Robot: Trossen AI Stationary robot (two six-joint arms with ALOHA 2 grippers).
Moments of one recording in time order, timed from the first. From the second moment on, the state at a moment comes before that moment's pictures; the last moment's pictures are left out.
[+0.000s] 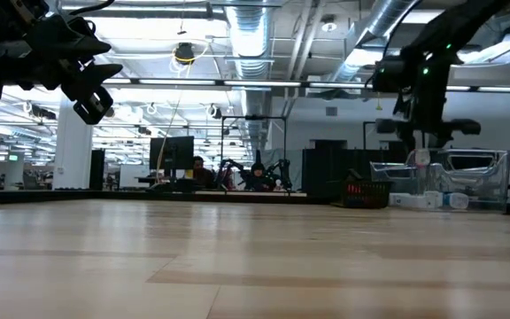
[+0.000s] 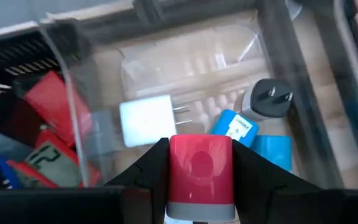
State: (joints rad) left arm 0.14 0.43 0.04 0.37 0.36 -0.53; right arm -0.81 1.29 0.83 -0.77 0.37 0.93
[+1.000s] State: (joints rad) left arm 0.14 0.43 0.04 0.37 0.36 -0.53; right arm -0.32 1.10 0.83 -0.25 0.19 0.44
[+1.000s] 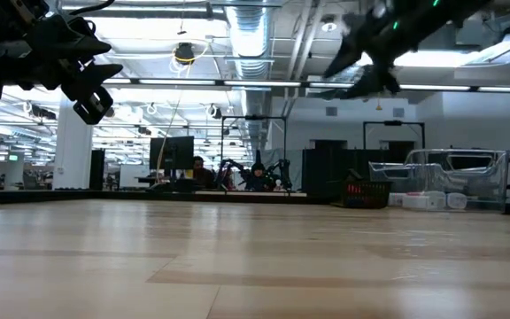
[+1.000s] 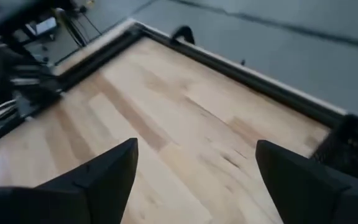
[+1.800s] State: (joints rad) left arm 0.14 0.43 0.04 0.37 0.36 -0.53; right arm 0.35 0.80 0.29 0.20 0.44 0.49
